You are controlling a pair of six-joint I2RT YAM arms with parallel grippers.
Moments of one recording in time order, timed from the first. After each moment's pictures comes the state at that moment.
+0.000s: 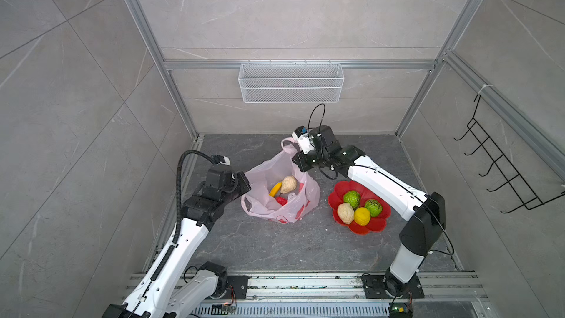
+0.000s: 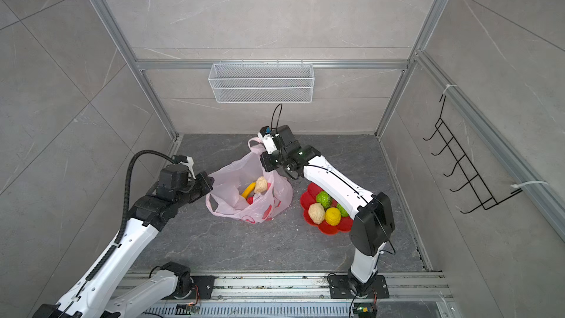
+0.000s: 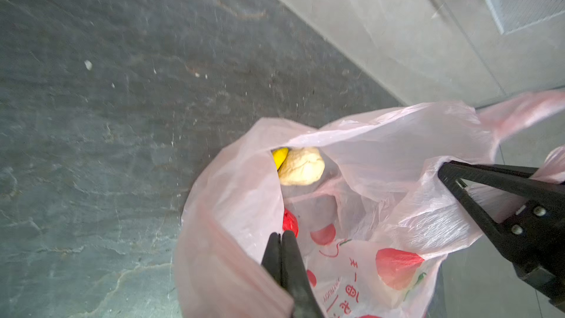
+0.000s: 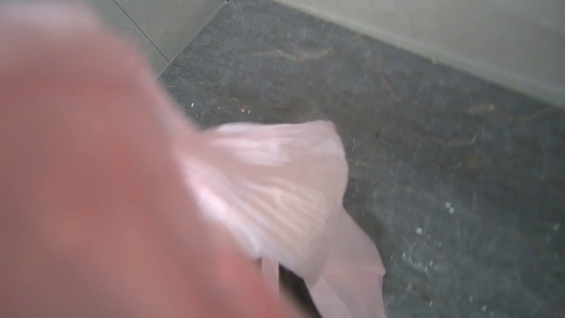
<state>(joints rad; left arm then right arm) -0.34 0.96 0.93 -0.64 0.06 -0.74 0.66 1.74 1.62 -0.60 -0.16 0.15</state>
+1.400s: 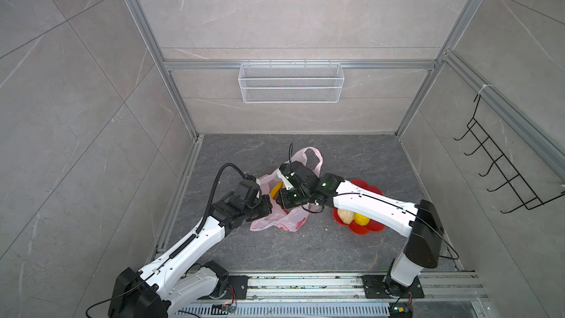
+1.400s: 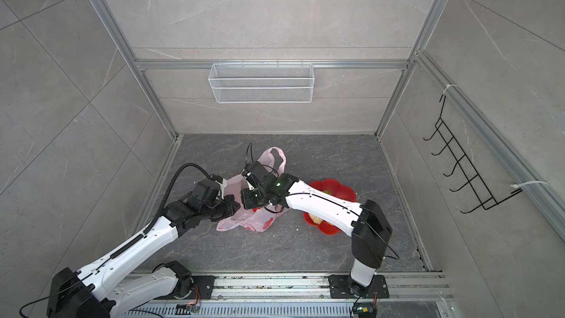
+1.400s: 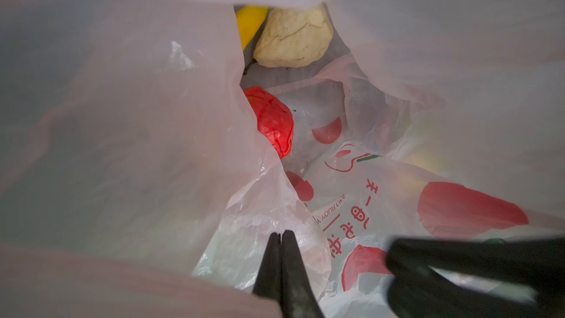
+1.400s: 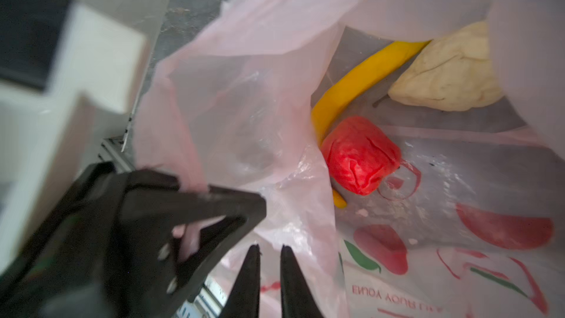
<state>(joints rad) -0.60 1.04 0.76 -0.56 0.15 -0.80 0.96 1.77 1.50 -0.64 -0.13 0.63</state>
